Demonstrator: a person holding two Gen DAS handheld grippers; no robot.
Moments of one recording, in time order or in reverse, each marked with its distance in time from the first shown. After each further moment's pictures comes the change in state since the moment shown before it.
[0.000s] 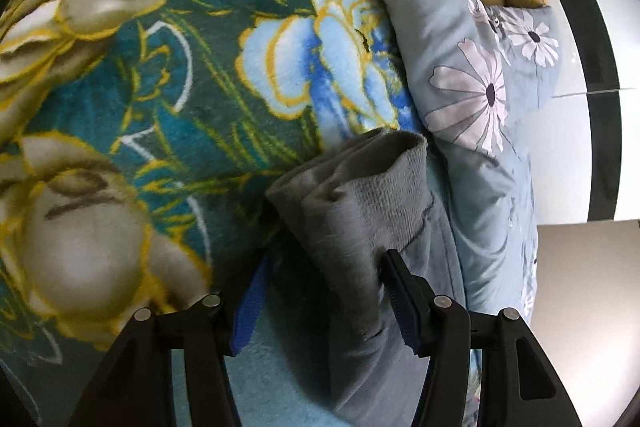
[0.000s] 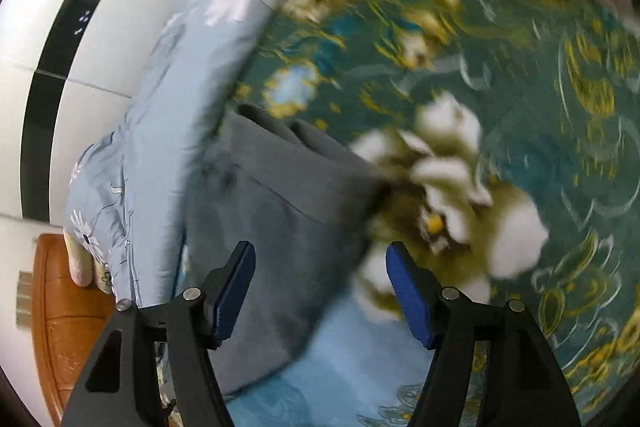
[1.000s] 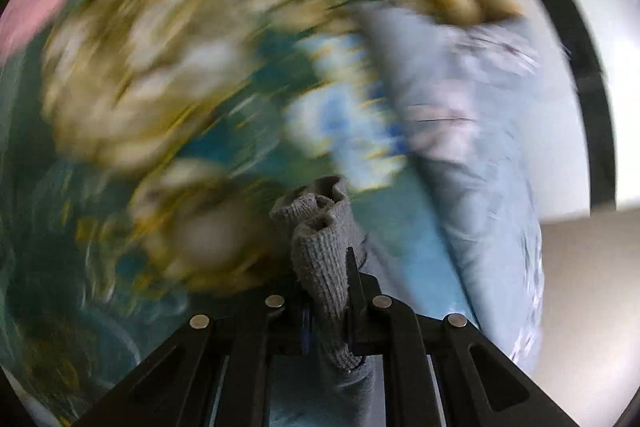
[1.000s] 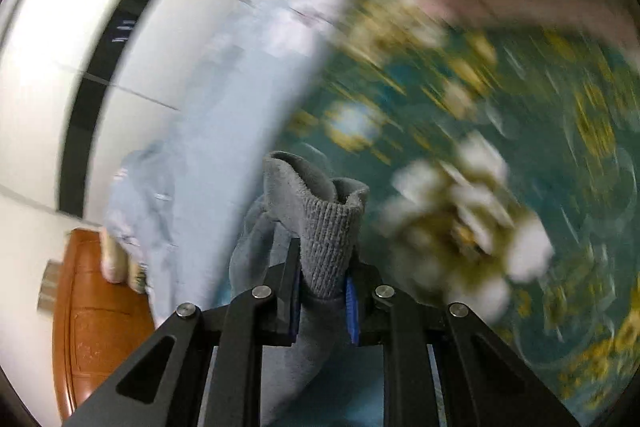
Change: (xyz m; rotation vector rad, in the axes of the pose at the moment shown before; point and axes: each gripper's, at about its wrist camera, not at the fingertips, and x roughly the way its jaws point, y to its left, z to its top) left arm -0.095 0.026 -0.019 0.009 -0.065 0.043; right arm -0.042 0.018 -0.006 -0.034 -0.073 0.105
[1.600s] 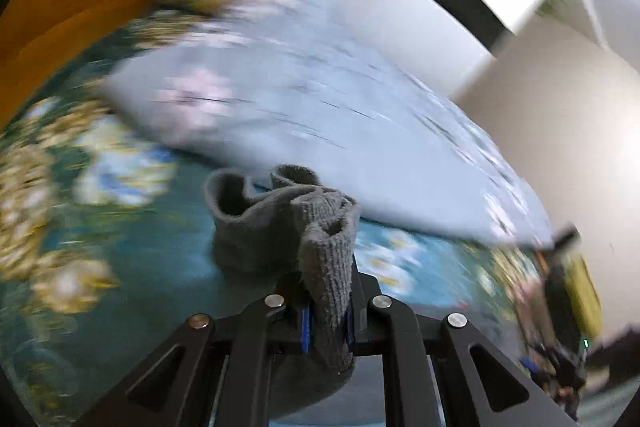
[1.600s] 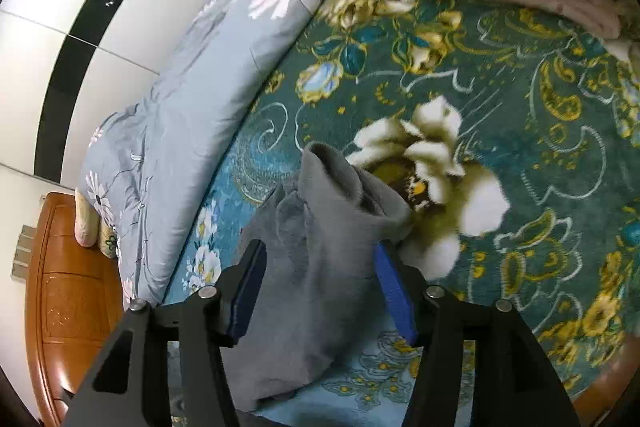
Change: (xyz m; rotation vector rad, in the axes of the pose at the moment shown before) left arm -0.026 -0.237 -0.168 0.787 -0.007 -0.192; right arm -0.027 -0.005 -0.032 -0.133 0.035 -0.056
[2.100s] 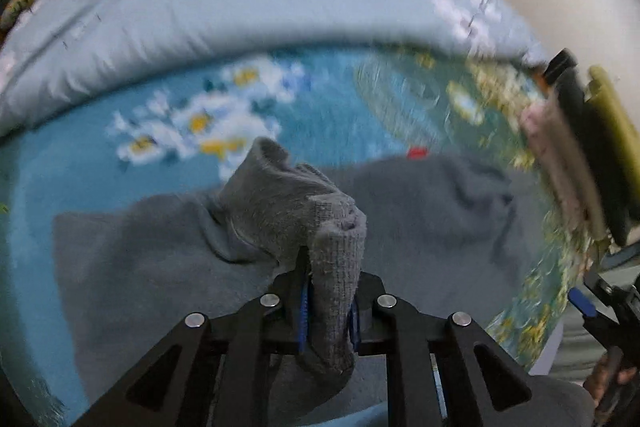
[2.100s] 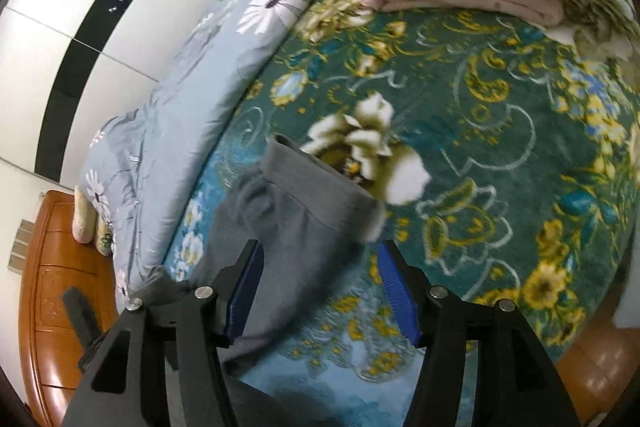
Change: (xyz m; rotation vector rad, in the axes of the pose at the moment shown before) left arm 0.192 -0.182 -0.123 0.322 0.485 0.043; right arm -0.045 -0.046 -0.032 -0.005 -0.029 -0.038
